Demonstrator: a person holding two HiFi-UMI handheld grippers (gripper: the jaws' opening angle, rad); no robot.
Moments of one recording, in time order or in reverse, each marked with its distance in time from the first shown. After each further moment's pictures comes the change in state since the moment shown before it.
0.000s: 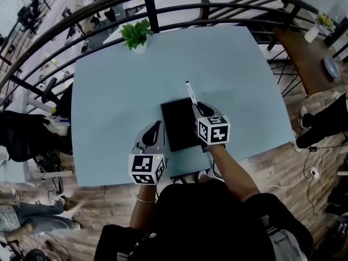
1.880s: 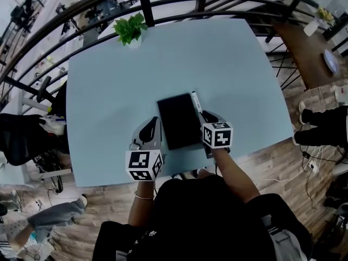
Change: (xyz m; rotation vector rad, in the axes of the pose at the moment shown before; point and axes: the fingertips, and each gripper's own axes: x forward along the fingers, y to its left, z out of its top) left arm 0.015 0.009 -0.012 -0.030 0.033 0.002; right arm -0.010 -0.035 -0.072 0.085 0.149 -0.066
